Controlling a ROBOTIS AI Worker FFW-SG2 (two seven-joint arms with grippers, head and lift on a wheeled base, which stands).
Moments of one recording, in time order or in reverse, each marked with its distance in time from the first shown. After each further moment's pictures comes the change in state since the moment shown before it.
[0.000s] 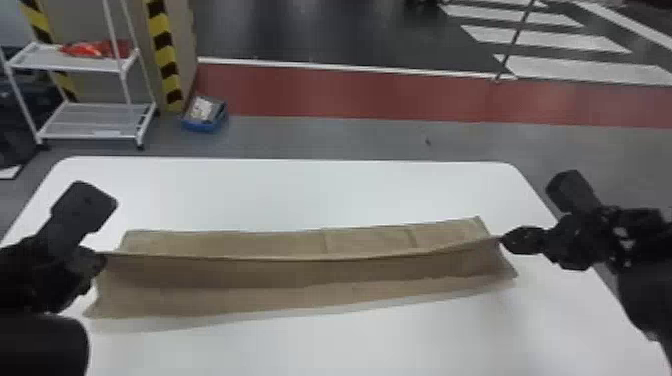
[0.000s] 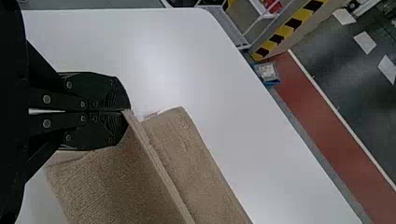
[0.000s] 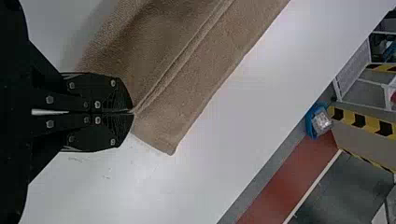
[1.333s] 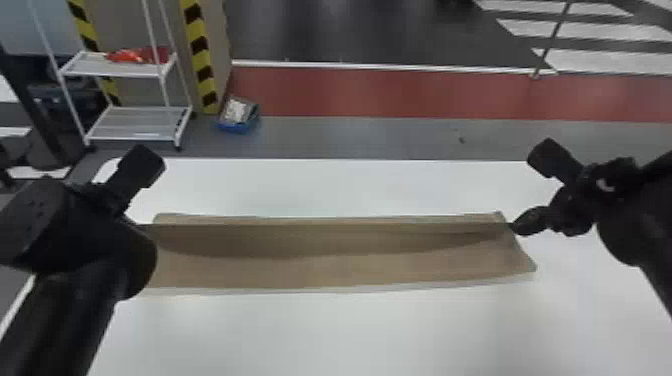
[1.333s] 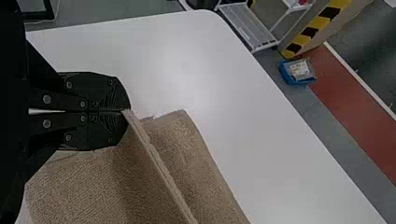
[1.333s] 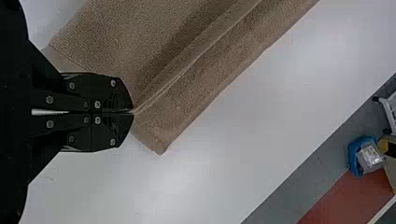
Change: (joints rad) left arm -0.325 0.017 -0.036 0.421 -0.053 0.025 -0.052; right arm -0.380 0.008 0.298 0.392 0.141 0.037 0.049
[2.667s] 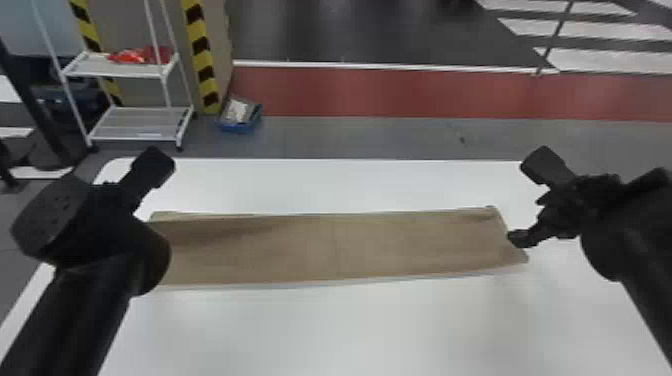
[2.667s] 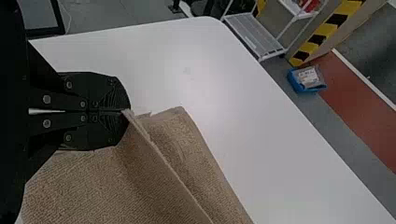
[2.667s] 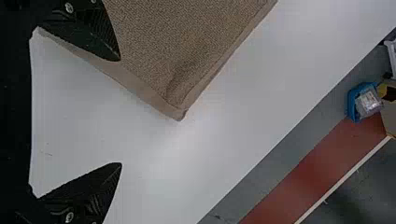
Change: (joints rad) left arm -0.033 -0.013 -0.030 0.067 -0.009 0.006 0.069; right arm 0.054 0.059 -0.031 -0.028 0.005 0.039 -0.264
